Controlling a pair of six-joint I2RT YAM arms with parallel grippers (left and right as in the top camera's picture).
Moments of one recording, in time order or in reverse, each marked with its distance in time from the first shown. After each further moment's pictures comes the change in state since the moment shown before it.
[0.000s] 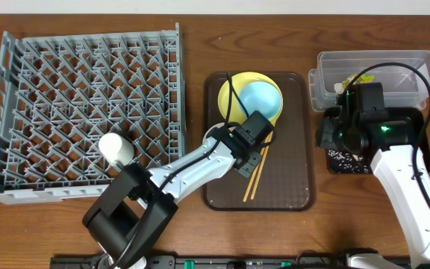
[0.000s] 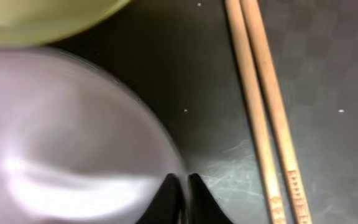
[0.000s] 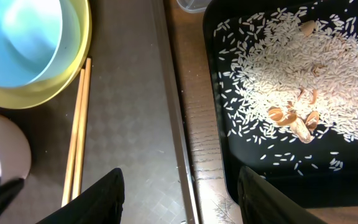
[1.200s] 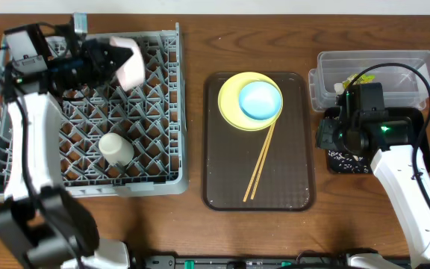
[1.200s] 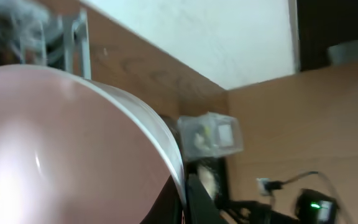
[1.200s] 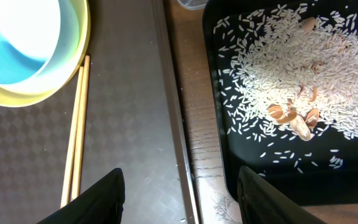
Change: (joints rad) left arm 1.107 -0.126 0.287 0.040 1.145 -0.270; right arm 0.000 0.000 0.000 -0.007 0.000 0.000
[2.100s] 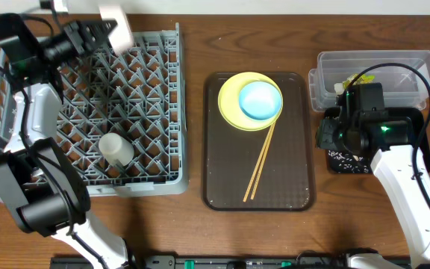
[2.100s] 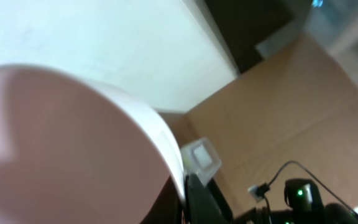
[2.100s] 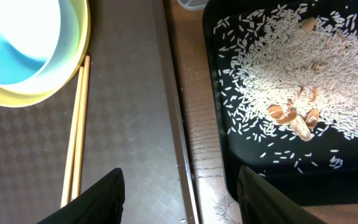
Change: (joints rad) left arm 0.060 0.213 0.017 1.068 0.252 -0.484; right arm 0.000 0.000 0.000 0.002 0.000 0.000
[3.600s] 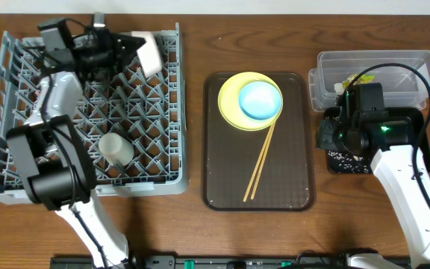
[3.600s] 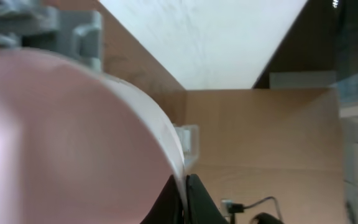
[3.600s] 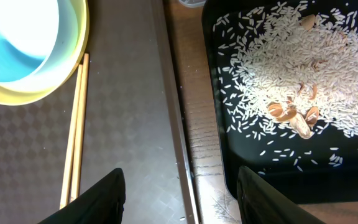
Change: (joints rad) left arm -0.081 0.169 0.082 -0.633 -0.109 0.093; right arm 0.000 0.000 0.000 -0.009 0.000 0.000
